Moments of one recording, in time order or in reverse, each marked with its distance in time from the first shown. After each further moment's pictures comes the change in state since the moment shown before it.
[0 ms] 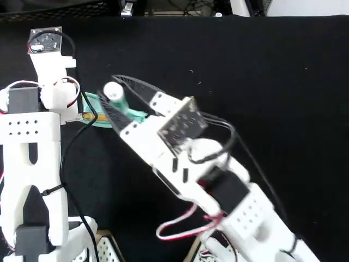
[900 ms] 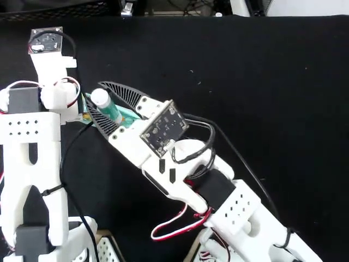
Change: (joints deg) left arm 0.1 0.0 0.1 -0.1 -0.3; right arm -2.4 0.3 5.4 -2.5 0.0
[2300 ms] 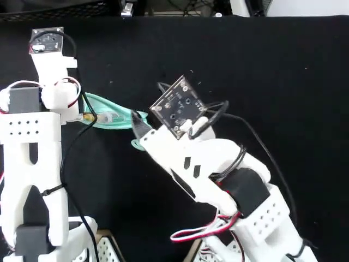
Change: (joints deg) left arm 0.1 0.0 0.0 0.0 0.0; right arm 8.4 -1.1 -16.6 44.0 -1.4
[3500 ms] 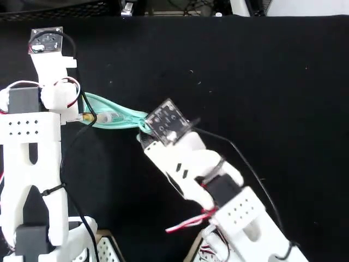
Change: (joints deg) left arm 0.0 0.0 0.0 0.0 0.0; right arm 3.0 -10.4 34.5 -23.6 1.9
